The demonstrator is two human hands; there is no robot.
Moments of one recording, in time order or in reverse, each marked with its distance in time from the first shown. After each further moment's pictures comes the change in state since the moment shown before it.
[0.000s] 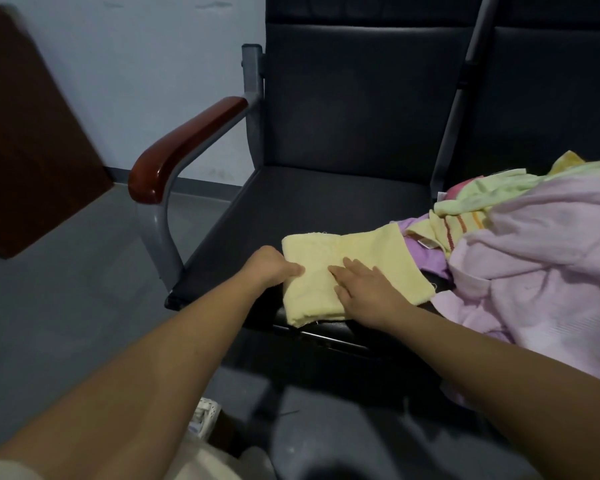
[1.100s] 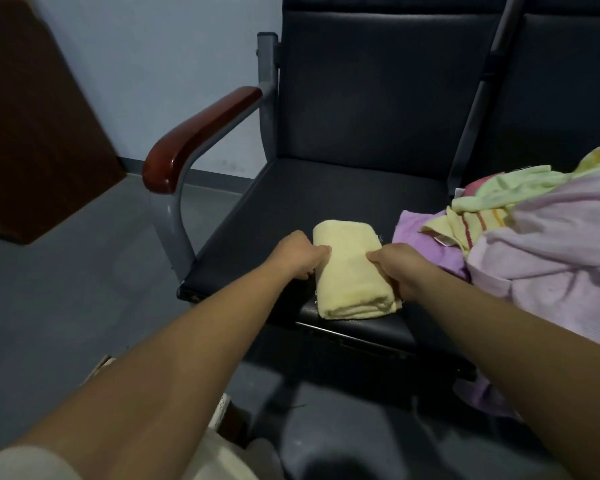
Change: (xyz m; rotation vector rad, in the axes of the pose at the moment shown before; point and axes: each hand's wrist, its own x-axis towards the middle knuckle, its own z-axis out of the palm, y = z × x) left_hand -0.009 0.026 0.008 -0.059 -0.020 0.080; right_hand 0.022 0.006 -0.037 1.096 0.101 0.546
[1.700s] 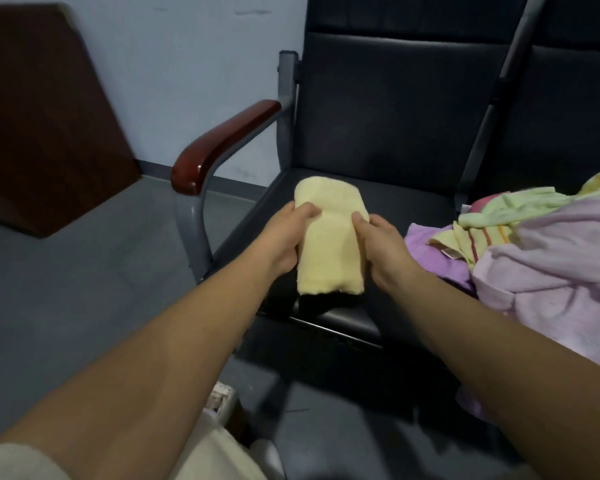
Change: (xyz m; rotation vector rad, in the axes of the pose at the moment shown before) left_hand -0.026 0.007 -0.047 -0.868 -0.031 0.067; right_hand -0.028 -0.038 0.044 0.308 -0.006 -0.288
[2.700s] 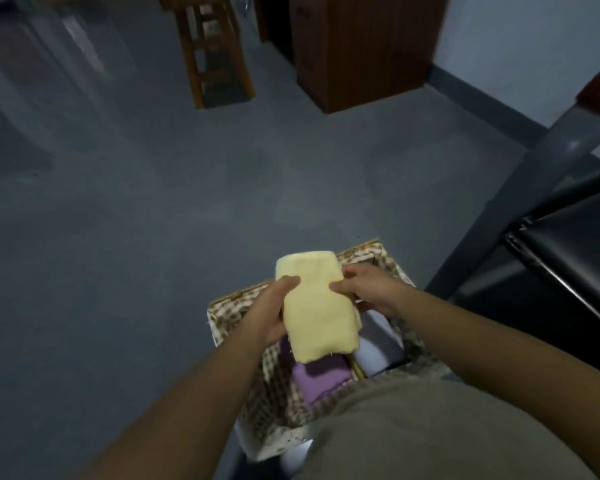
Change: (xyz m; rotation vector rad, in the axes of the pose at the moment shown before) left_hand -0.252 -0.238 -0.339 -0.721 0.793 -0.125; right_hand -0.135 0.213 0.349 -0.750 -1.250 0.223
